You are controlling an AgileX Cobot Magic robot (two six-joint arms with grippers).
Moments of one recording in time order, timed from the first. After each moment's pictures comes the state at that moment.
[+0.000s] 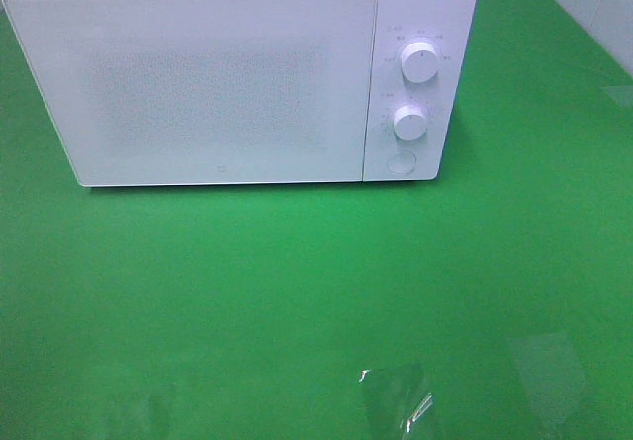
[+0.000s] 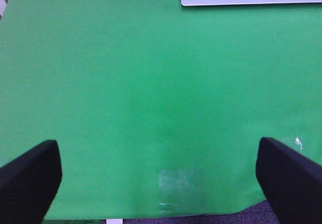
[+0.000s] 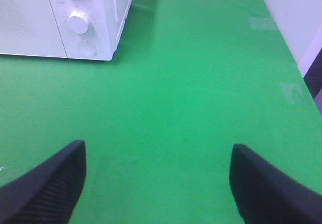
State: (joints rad) left arm 0.05 0.22 -0.52 -0.07 1.07 0.09; right arm 0.08 0.00 -0.49 -0.07 0.97 0.04
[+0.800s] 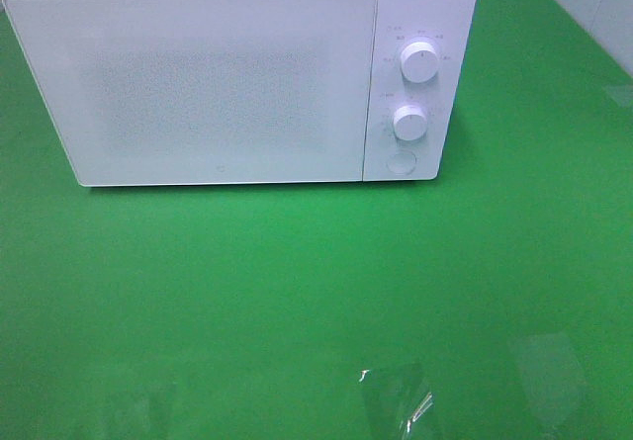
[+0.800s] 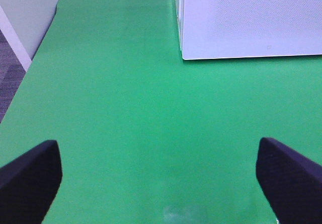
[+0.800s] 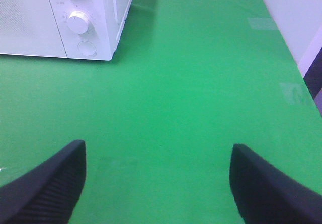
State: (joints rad) left arm 0.05 0.00 -0.52 -0.07 1.07 0.09; right arm 0.08 0.00 -0.49 -0.07 0.97 0.04
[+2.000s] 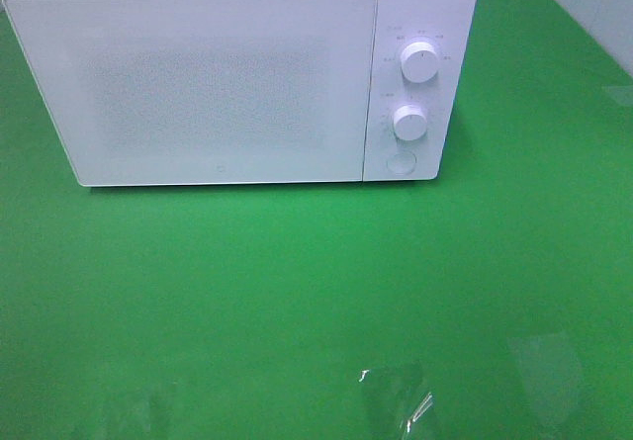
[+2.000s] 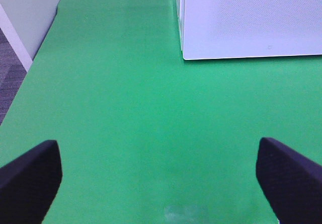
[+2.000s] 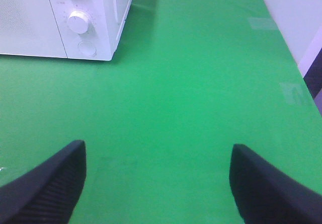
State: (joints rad) left arm 0.05 0.00 -0.52 -0.06 1.07 0.09; right arm 0.08 0.00 -0.49 -0.07 0.97 0.04
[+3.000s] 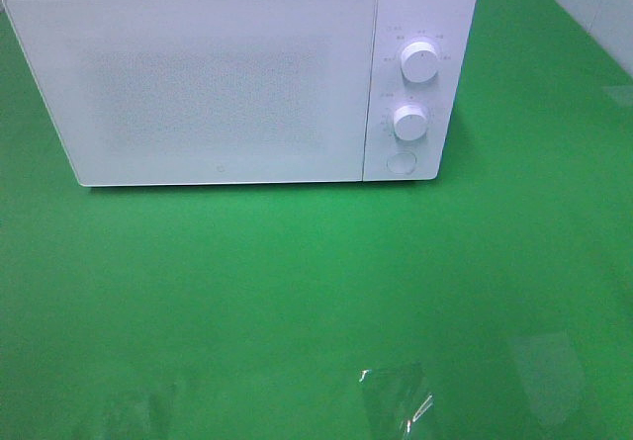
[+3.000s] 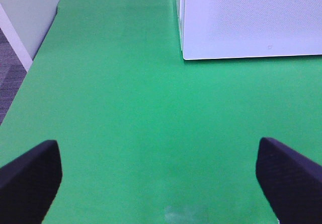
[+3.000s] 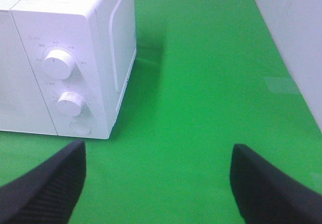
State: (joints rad) left arm 0.05 0.00 -0.52 -0.06 1.07 0.09; right arm 0.08 0.69 -0.50 -0.07 0.22 0.04
